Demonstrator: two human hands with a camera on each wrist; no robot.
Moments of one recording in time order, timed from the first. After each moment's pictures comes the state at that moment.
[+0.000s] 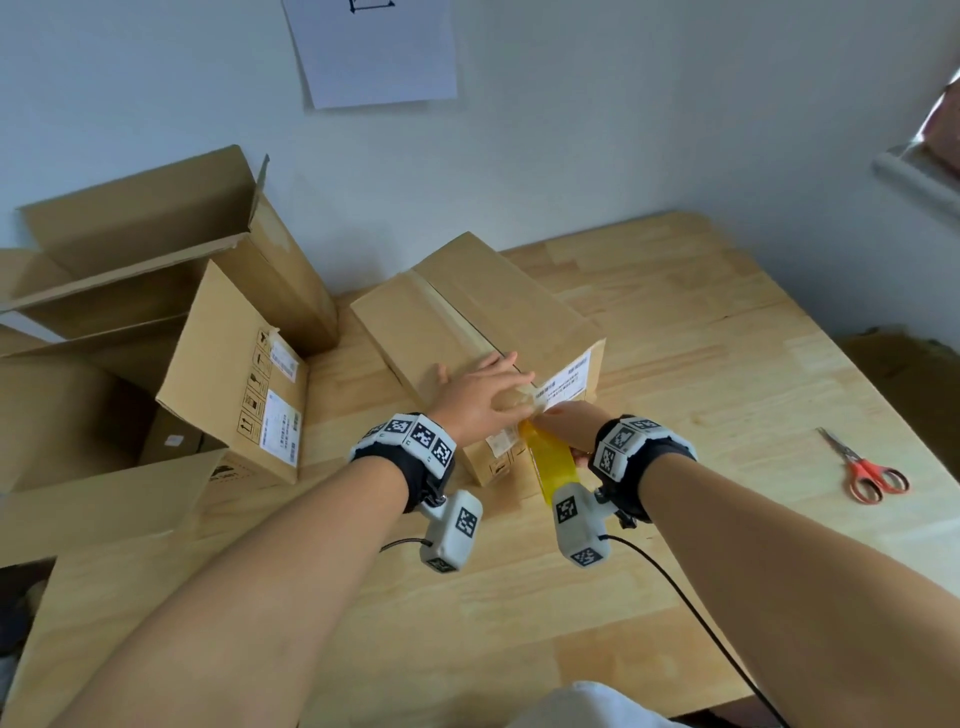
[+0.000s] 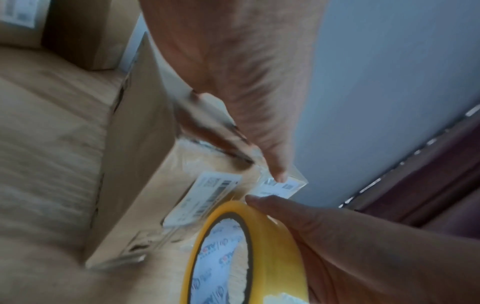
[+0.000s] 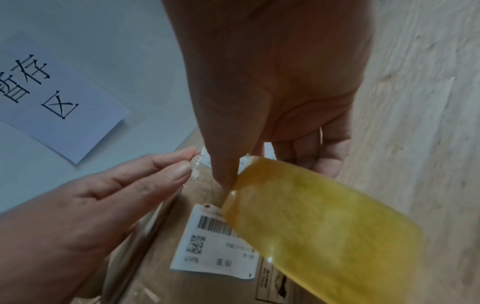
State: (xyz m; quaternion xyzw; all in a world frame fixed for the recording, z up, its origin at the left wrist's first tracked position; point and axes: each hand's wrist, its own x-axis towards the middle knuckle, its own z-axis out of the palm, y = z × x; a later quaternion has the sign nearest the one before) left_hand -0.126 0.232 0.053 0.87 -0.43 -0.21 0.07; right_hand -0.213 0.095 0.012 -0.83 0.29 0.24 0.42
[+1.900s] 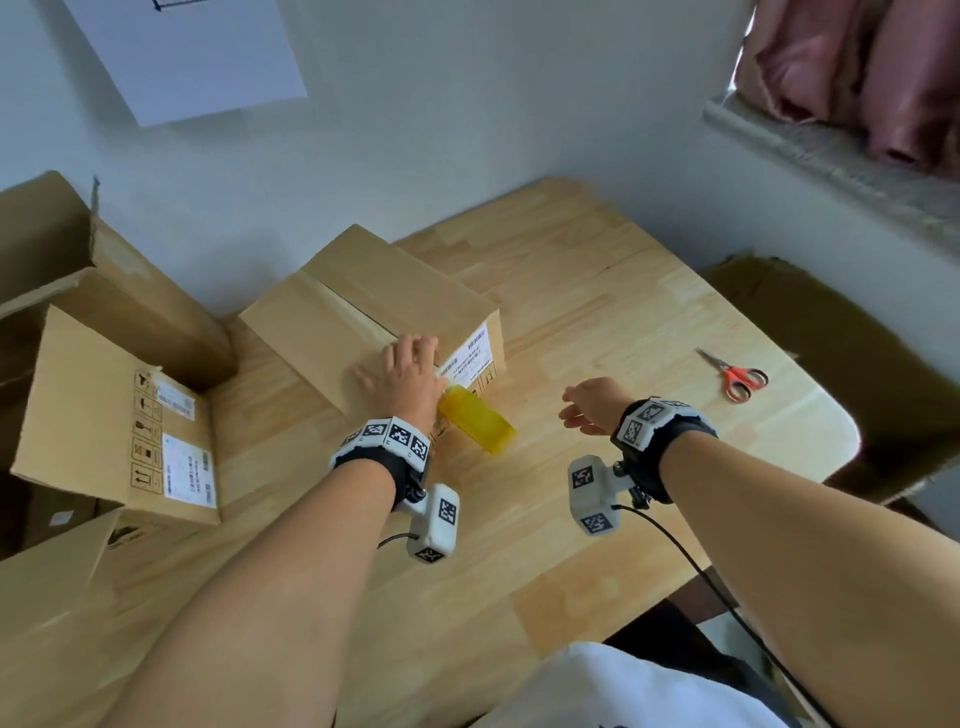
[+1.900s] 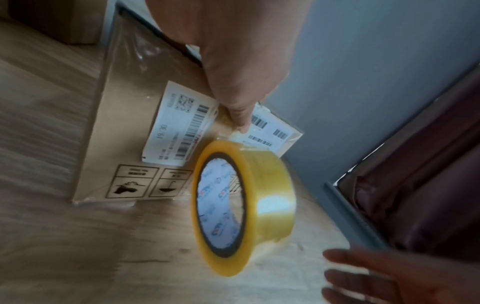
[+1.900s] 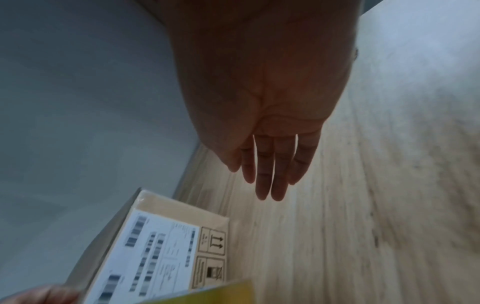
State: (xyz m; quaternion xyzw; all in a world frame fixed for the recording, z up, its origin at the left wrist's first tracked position) left_hand -0.154 0.197 0.025 0.93 -0.38 -0.02 0.01; right_hand -0.318 0.041 -0.001 -0.62 0.51 0.07 0.60
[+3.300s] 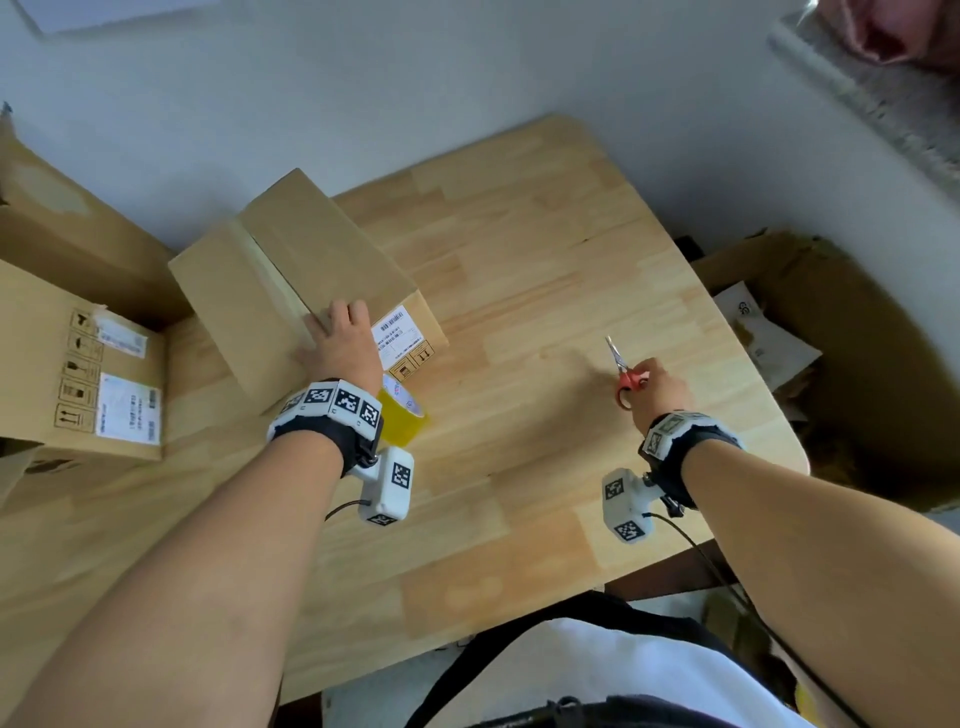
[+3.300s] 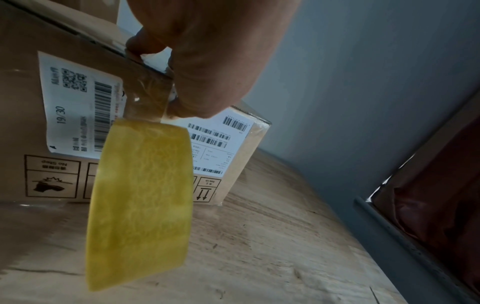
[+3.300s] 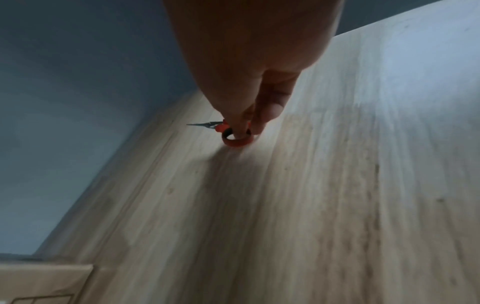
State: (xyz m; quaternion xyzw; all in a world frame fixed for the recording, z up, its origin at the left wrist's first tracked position) left_hand -0.183 0.123 0.020 0.98 -0.19 -0.05 -0.11; right_hand -0.409 -0.114 -0.061 -0.77 0.52 0.07 0.38
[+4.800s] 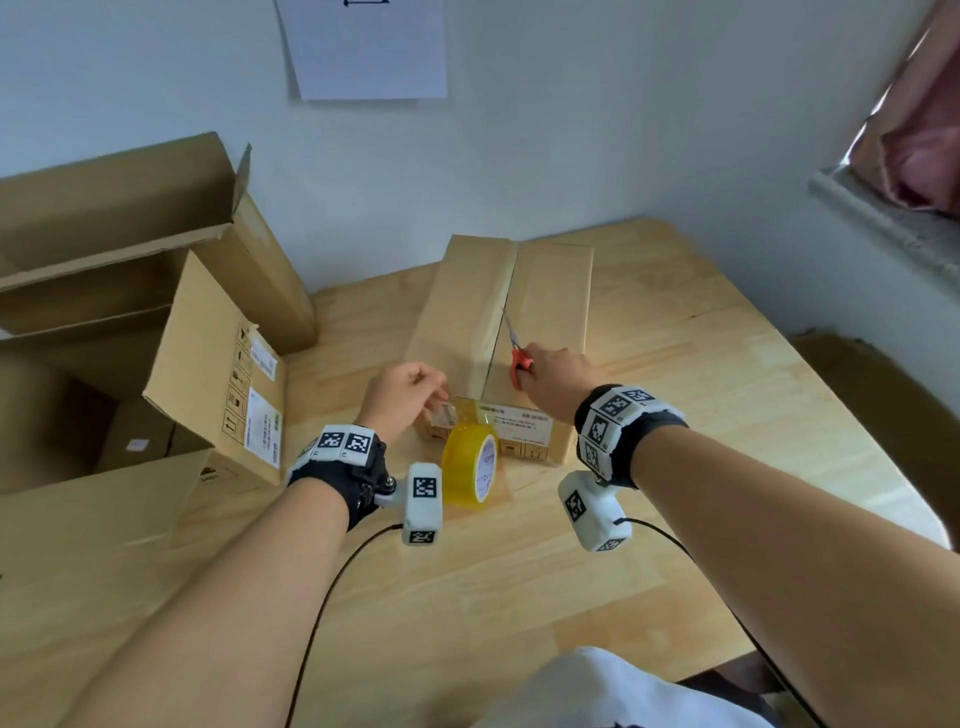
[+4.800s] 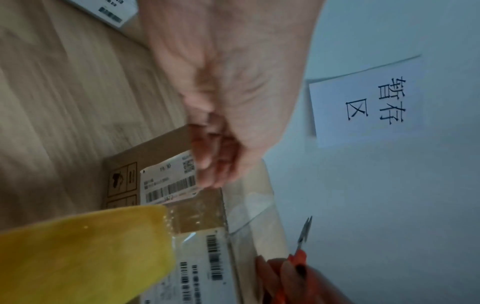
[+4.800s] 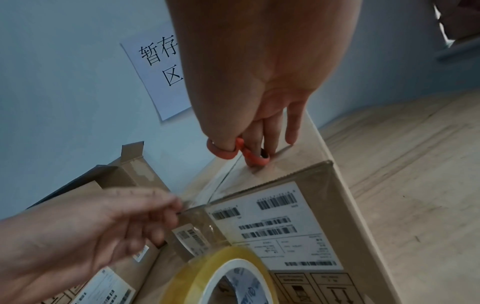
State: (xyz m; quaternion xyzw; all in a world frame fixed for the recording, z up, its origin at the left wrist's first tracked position) left_hand -0.093 0.298 0.049 0.84 -0.19 -0.23 0.45; right_hand -0.202 0.121 0.070 -0.95 0.23 0.08 0.20
